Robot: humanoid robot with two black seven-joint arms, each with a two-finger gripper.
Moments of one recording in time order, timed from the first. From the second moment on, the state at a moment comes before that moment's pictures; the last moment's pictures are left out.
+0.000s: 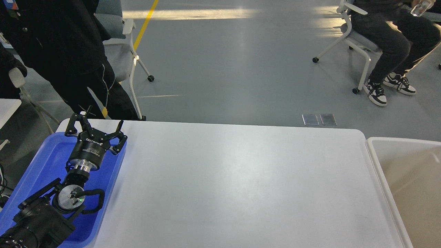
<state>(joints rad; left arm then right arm) -0.49 0.34 -0.88 -0.55 -0.08 -0.63 -0.50 0.62 -0.49 0.17 0.06 -0.09 0.01 0.19</state>
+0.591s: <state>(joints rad) -0.49 0.34 -0.88 -0.55 -0.08 -0.63 -0.50 0.47 -0.64 0.72 0.75 -0.17 -0.01 0.38</state>
